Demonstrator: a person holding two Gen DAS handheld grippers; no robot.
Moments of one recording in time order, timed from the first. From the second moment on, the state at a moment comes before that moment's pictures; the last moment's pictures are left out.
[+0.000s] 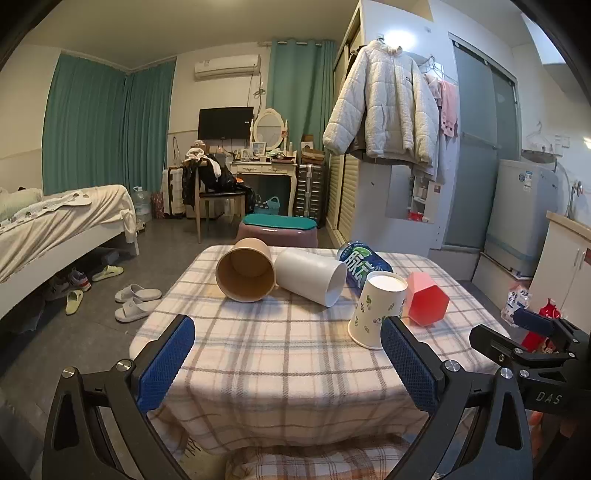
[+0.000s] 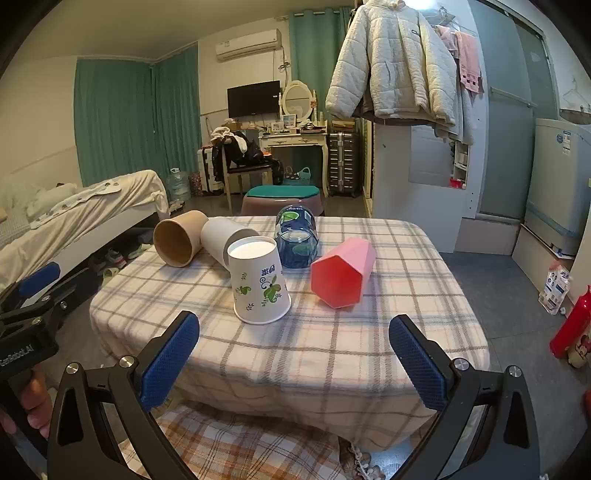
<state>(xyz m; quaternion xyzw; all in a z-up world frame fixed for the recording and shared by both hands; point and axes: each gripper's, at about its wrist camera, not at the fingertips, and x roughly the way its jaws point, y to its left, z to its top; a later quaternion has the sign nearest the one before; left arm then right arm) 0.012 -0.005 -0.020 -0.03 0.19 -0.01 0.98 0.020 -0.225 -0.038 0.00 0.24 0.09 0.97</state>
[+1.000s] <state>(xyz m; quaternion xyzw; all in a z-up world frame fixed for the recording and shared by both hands) 0.020 -0.004 -0.030 -0.02 0.21 -0.01 0.98 0.027 -0.225 -0.047 0.00 0.26 0.07 0.96</state>
